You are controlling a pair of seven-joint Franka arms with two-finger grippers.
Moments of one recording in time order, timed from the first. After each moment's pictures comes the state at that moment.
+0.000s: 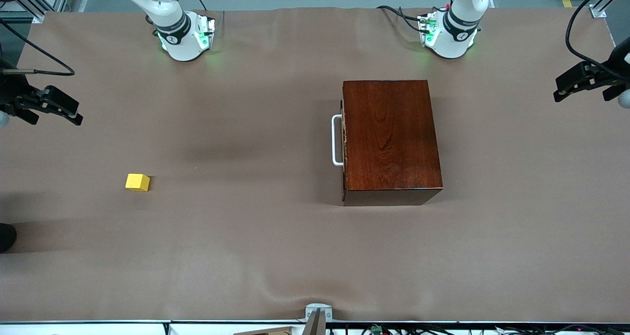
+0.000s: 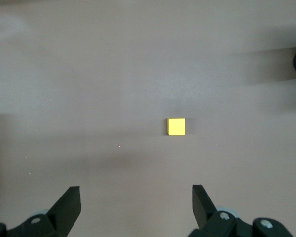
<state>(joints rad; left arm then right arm) 0.00 0.01 -0.05 -1.45 0.04 1.43 -0.02 0.00 -0.01 0.00 -1.56 0.01 1.62 0.04</state>
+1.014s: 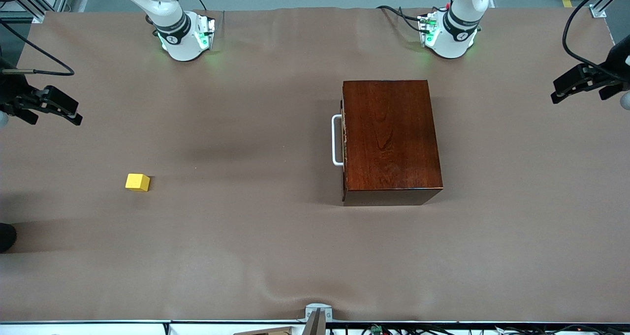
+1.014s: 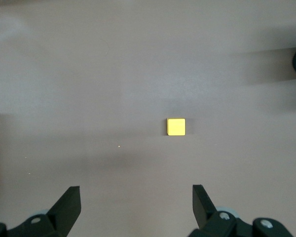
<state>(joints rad) -0.01 0.02 -0.06 -1.44 0.02 1.43 -0.16 0.00 -0.01 0.00 -1.56 0.01 1.62 0.04</state>
